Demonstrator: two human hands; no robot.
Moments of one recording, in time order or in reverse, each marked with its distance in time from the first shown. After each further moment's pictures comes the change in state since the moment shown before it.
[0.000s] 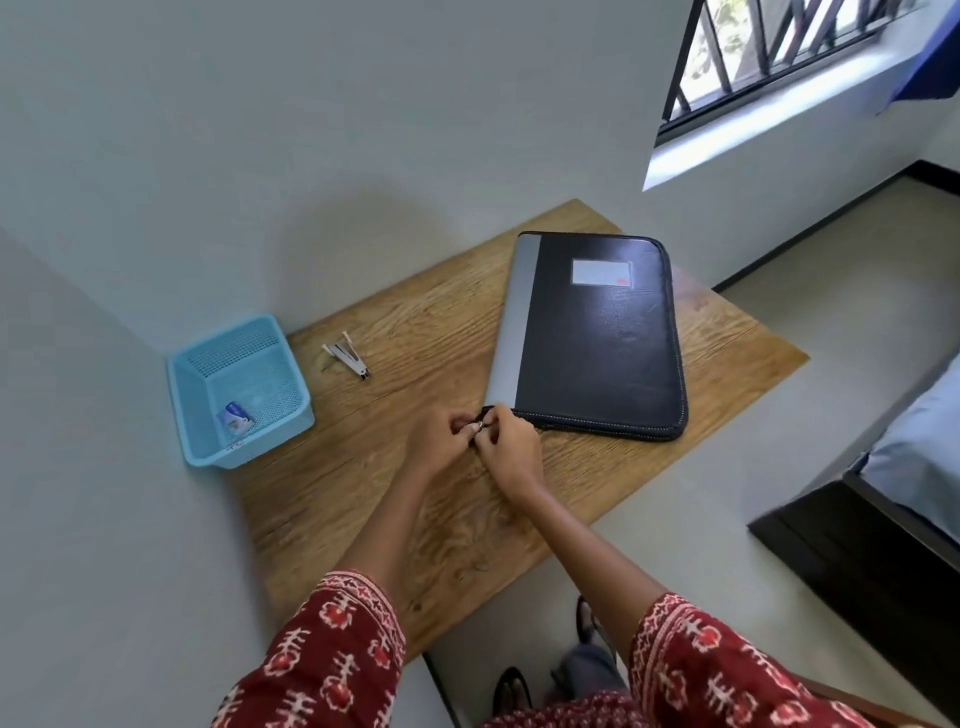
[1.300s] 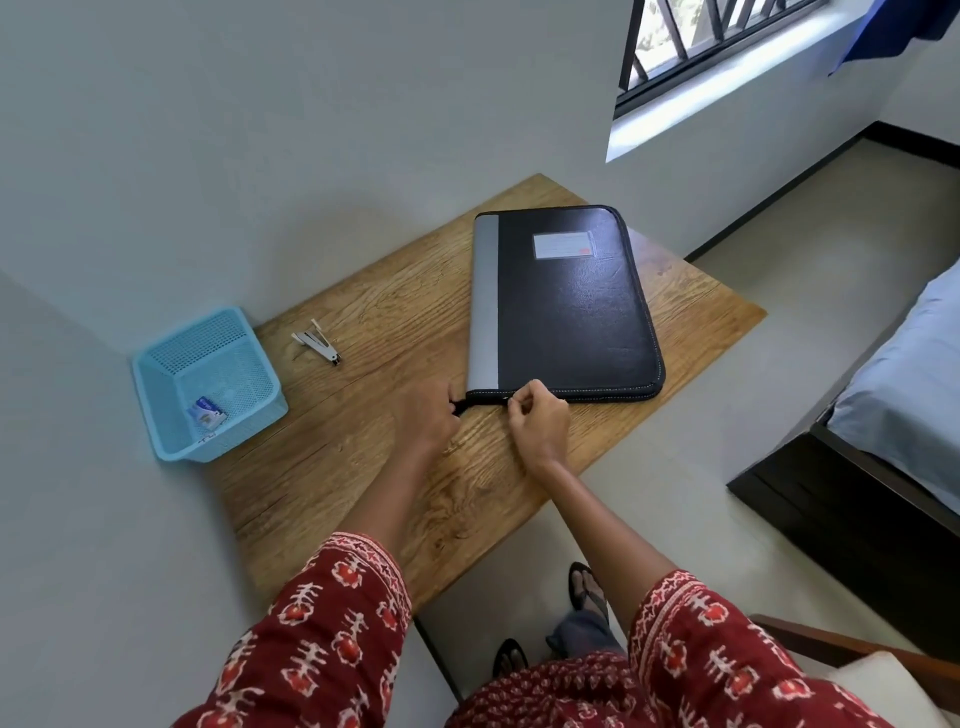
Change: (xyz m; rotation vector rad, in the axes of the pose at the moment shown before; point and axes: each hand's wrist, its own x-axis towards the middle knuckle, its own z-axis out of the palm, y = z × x) left_hand -0.014 0.033 0.008 0.429 0.111 0.080; right_hand -0.009 0.040 -0.035 0.109 0.277 0.126
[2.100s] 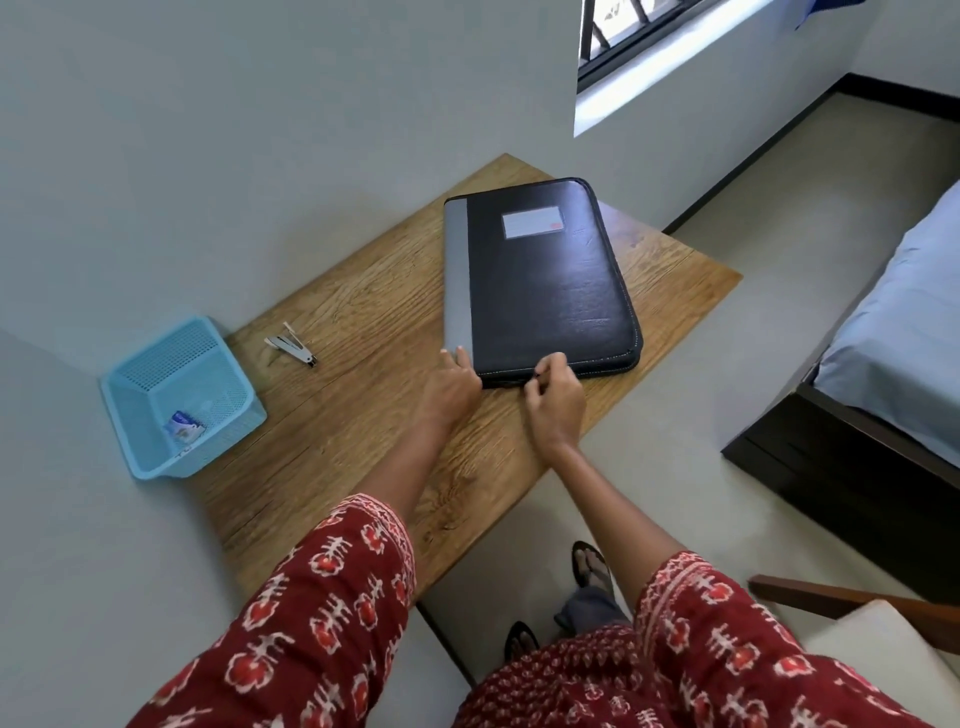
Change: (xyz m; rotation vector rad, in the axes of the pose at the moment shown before) left_hand 0.013 0.046 0.010 0.789 -0.005 0.452; right_hand 0.010 0.031 -0.018 0.028 0.194 -0.076
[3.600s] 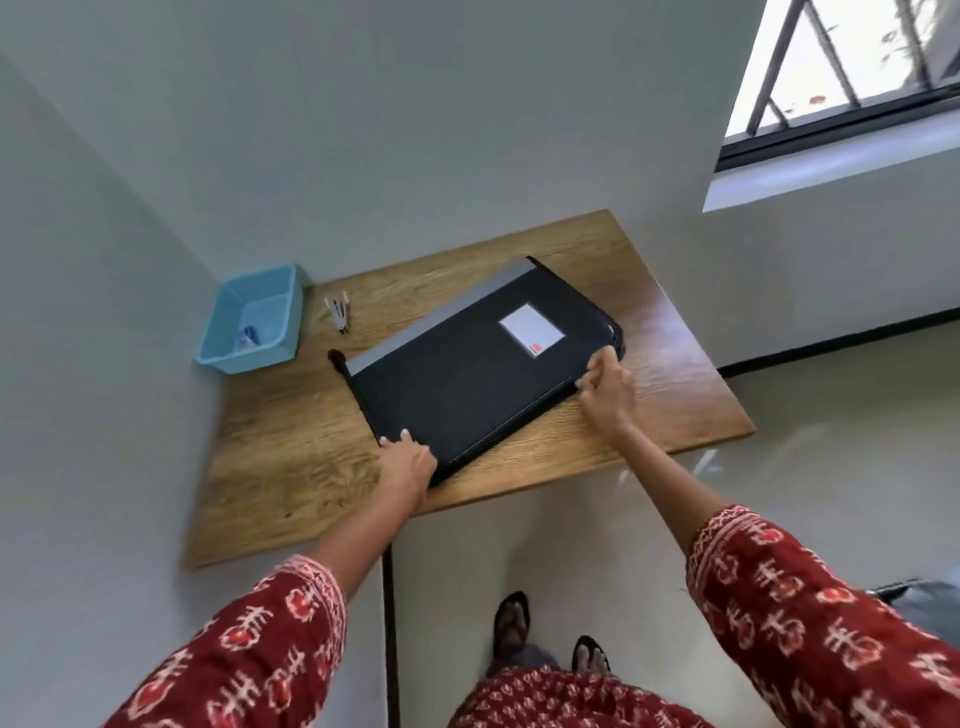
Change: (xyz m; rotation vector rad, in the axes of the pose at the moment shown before) left_hand -0.014 0.101 -0.058 -0.037 -0.851 -0.446; right_hand 0.200 0.063 -0.071 0.042 -0.602 -0.237
